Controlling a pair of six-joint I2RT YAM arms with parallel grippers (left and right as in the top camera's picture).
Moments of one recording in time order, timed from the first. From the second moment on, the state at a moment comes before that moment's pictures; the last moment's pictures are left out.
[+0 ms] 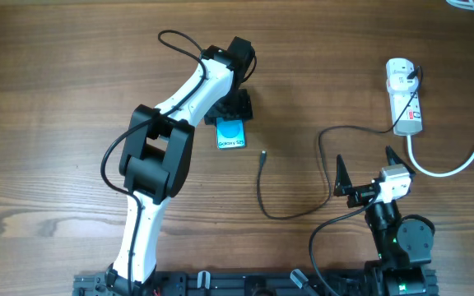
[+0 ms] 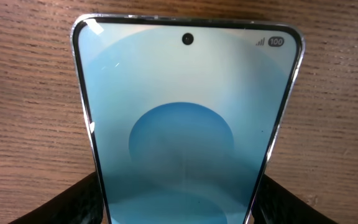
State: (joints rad) left arm -0.46 2.34 1.87 -1.10 0.03 -0.56; right arm 0.09 0.02 0.01 0.00 -0.08 -0.04
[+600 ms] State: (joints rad) left arm -0.46 2.09 1.95 -1.27 0.27 -0.56; right arm 0.09 0.02 0.01 0.00 -0.08 -0.04
